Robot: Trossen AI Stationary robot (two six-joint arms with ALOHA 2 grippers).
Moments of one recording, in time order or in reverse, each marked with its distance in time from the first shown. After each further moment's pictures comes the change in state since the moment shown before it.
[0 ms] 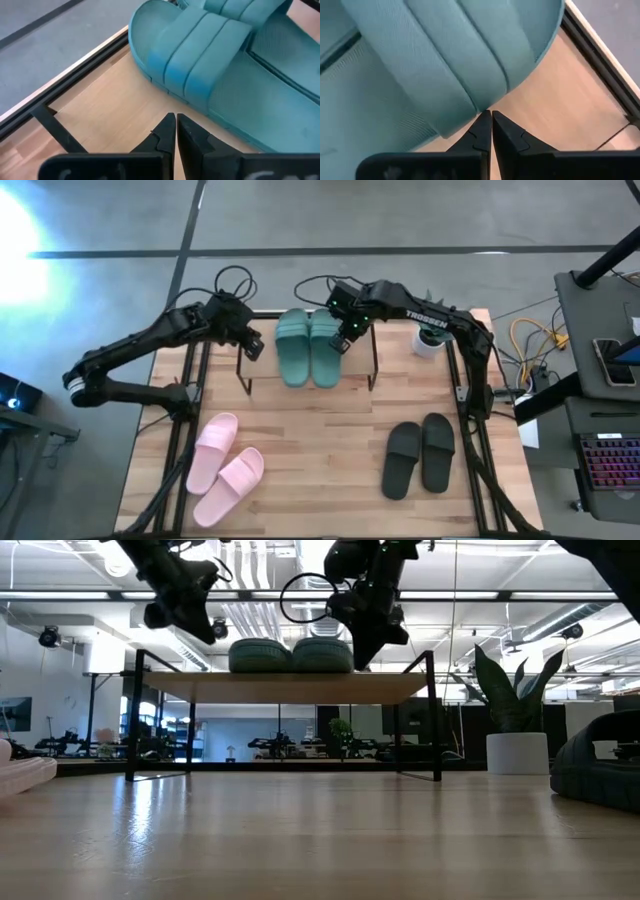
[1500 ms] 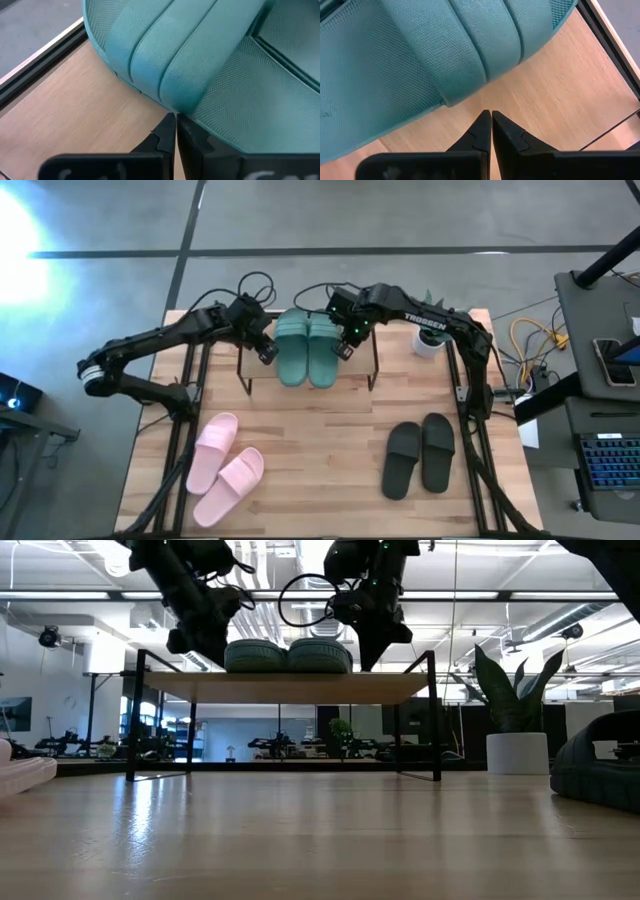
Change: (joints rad) left arm -0.002 0.160 -0.027 0.101 0.088 0.012; right arm 0.020 0.000 -0.002 -0.069 0.000 -0.018
